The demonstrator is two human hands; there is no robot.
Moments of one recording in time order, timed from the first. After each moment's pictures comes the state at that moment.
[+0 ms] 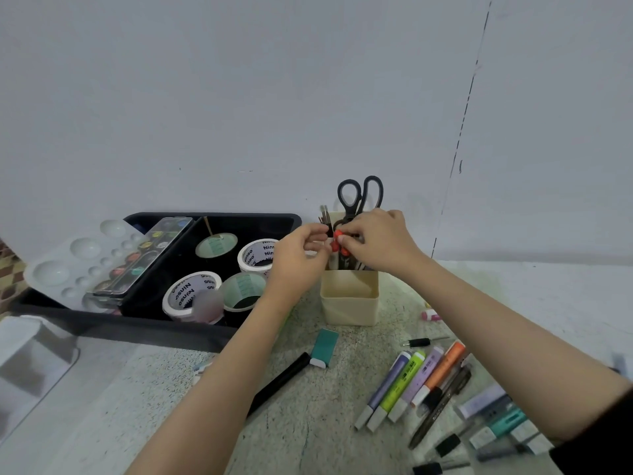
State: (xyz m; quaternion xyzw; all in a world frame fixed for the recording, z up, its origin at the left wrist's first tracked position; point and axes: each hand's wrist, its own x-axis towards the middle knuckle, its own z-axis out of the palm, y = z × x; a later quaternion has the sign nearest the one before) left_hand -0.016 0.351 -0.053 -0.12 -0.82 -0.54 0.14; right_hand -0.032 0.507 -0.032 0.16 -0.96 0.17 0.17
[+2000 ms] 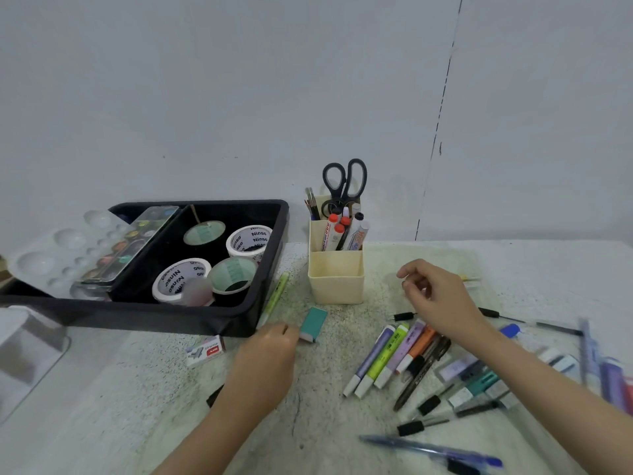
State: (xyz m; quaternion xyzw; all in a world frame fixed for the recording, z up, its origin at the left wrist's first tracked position) left_hand 0.099 0.309 -0.127 -0.19 -0.98 -0.08 0.06; right_hand 0.075 0.582 -0.106 0.07 -0.89 0.42 0.15
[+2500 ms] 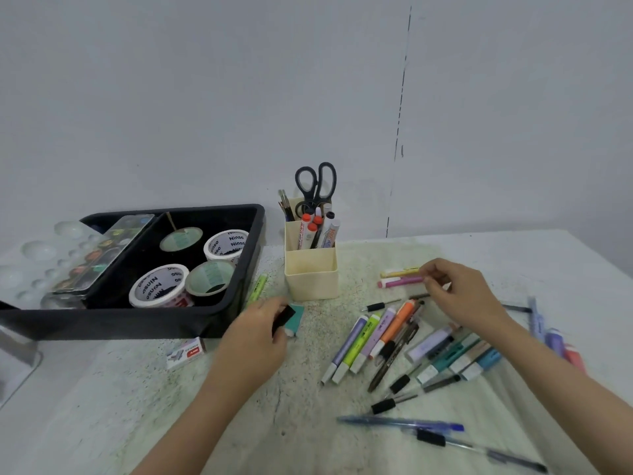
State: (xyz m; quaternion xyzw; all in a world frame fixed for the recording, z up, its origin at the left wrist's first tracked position) left_hand 0.107 0.324 -0.096 -0.14 -0.95 -0.26 0.08; right_hand 0.111 0.633 -0.099 -0.02 -0.92 0.35 0.16
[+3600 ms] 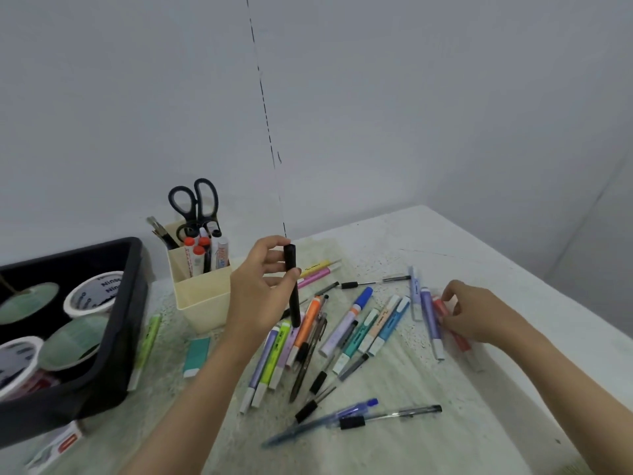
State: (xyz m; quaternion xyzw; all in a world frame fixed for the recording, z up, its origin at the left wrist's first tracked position) left_hand 0.086 0.460 -0.057 -0.28 -0.76 -0.58 0.05; right_hand 0.231 0.718 -0.091 -0.35 -0.92 0.17 -0.06
